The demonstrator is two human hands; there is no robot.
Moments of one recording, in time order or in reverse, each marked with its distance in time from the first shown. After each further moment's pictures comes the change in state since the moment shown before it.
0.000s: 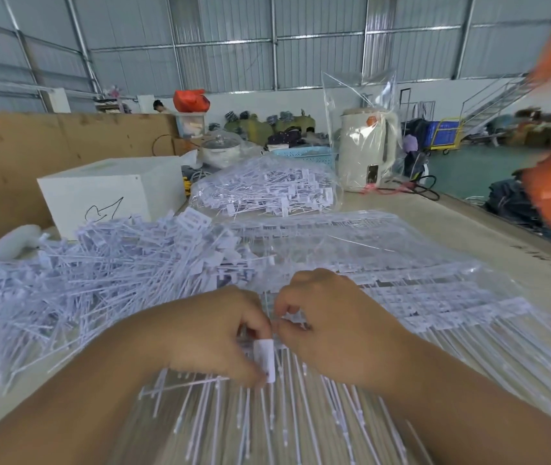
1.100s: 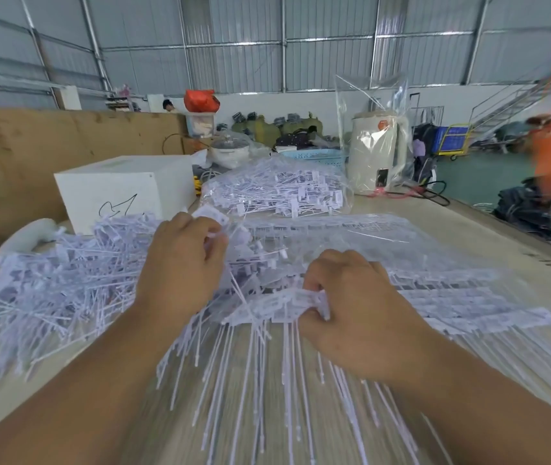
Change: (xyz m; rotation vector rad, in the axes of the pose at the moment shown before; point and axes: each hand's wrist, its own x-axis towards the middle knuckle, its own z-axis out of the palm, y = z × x) left_hand 0.015 -0.053 -0.014 0.213 1.075 -0.163; right_hand 0.000 0.002 -0.005 -0.099 0.176 0.004
